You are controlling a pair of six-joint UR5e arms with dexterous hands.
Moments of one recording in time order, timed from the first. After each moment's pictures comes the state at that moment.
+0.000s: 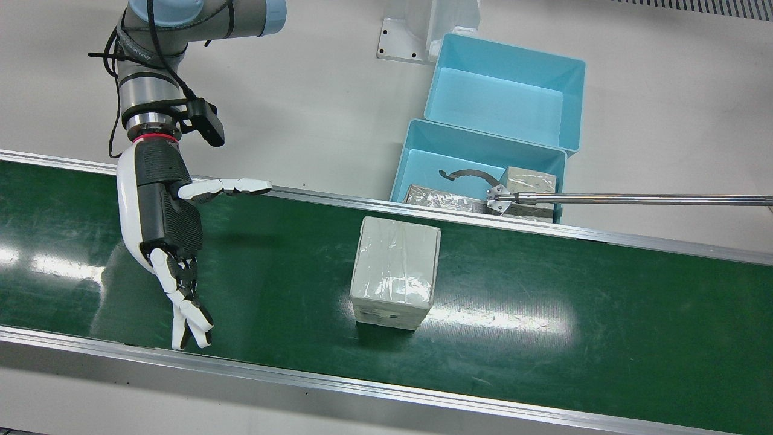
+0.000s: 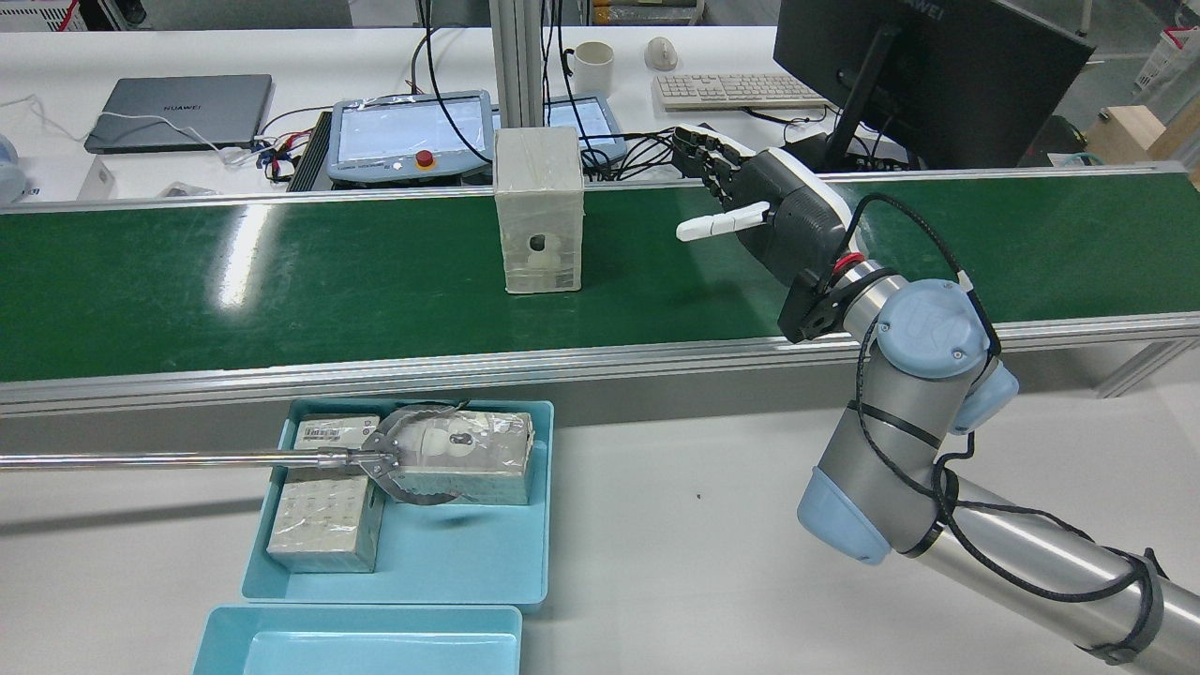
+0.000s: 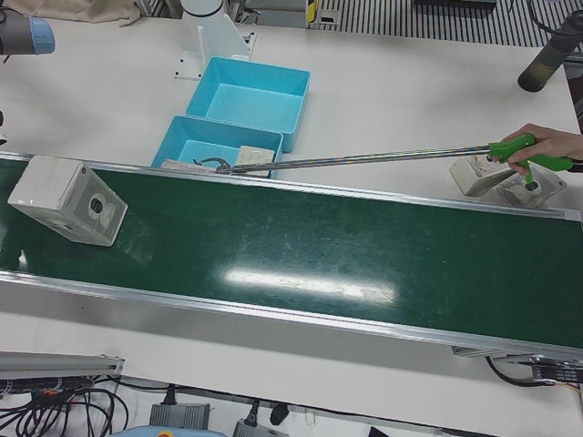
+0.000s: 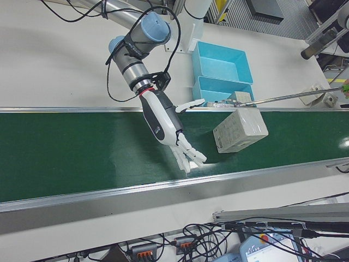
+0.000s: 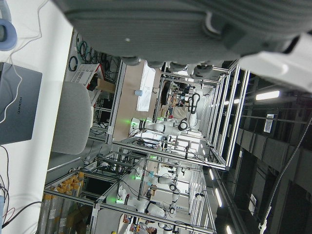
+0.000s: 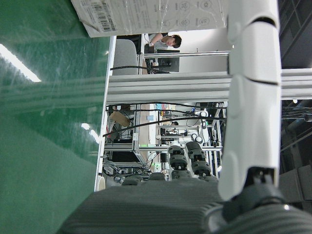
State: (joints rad) left arm -1.86 -1.90 -1.77 0.60 1.96 -0.16; right arm 0.80 -1.04 1.74 -3.56 -1.15 -0.13
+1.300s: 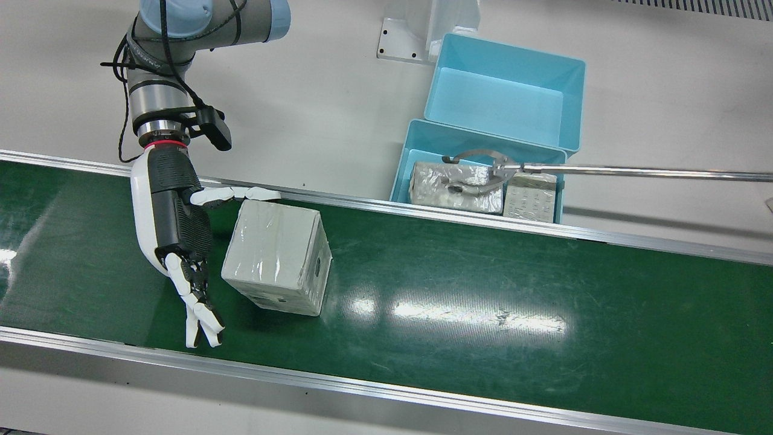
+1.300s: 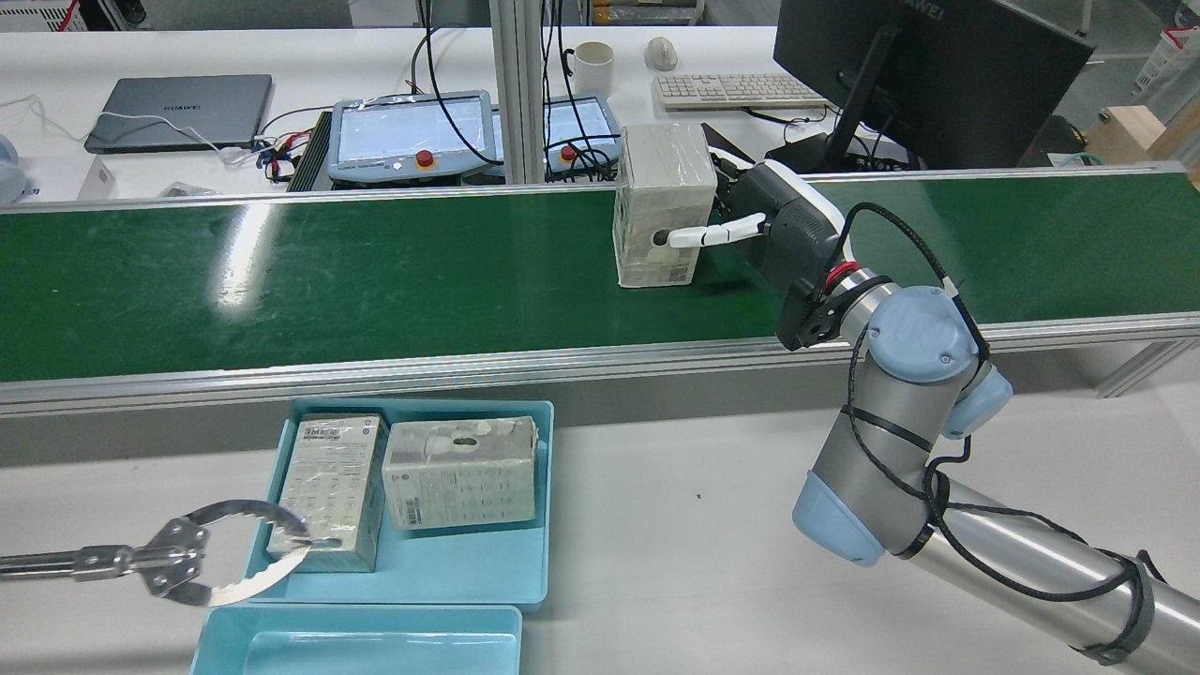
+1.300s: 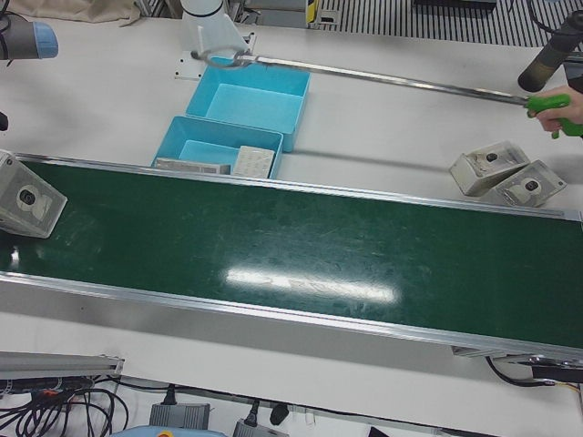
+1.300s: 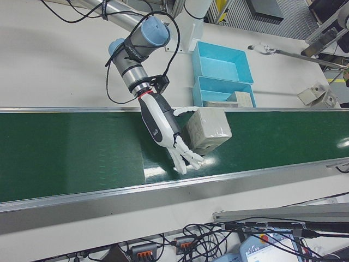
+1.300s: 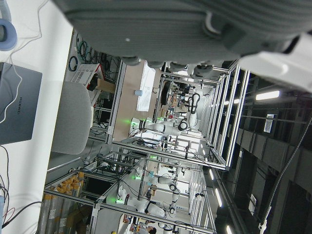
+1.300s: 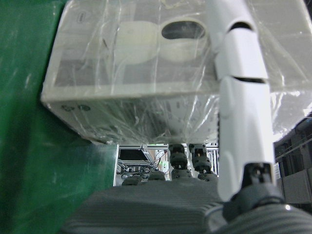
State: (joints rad) left arm -1.86 -1.90 -1.77 0.60 1.96 -0.16; right arm 0.80 -1.04 1.72 -3.57 -1.16 -0.12
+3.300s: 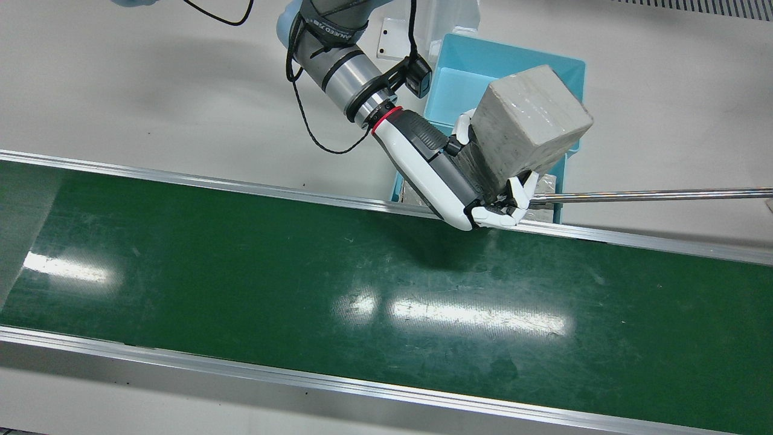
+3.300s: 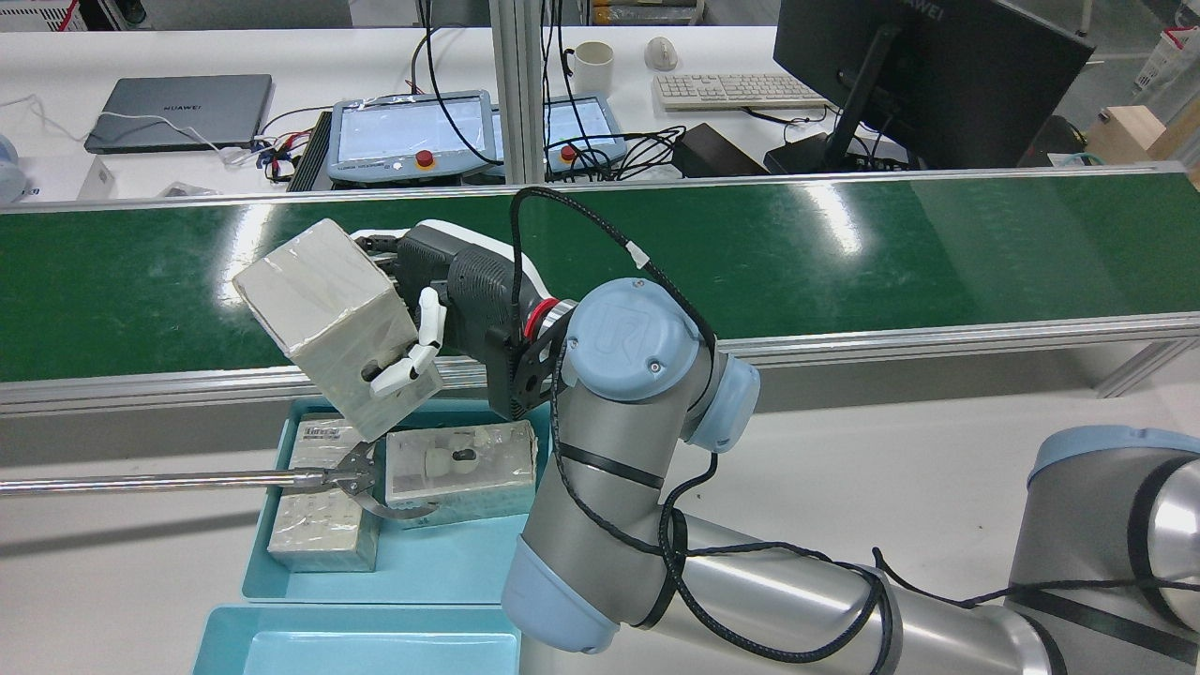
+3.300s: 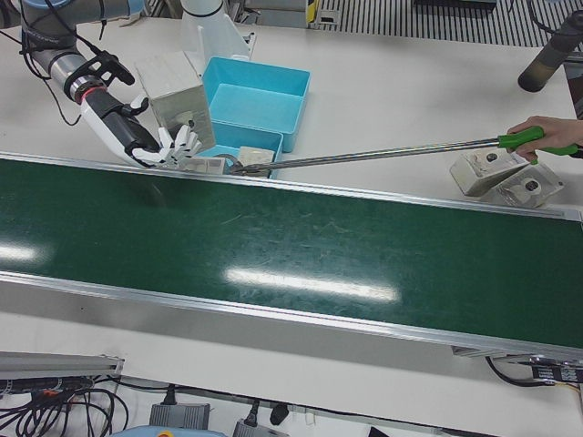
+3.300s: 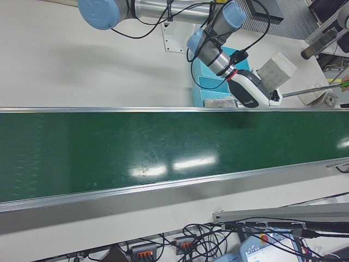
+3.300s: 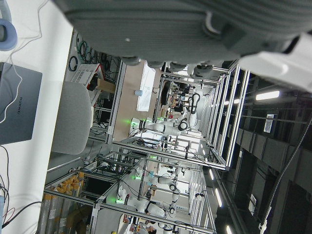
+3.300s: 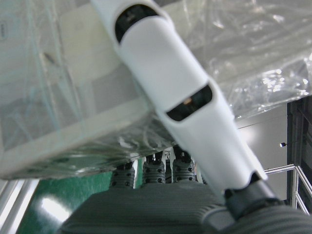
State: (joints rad) left arm -1.86 -1.90 -1.77 0.60 1.96 -0.16; right arm 0.60 -0.57 1.59 -3.72 -1.45 -0.04
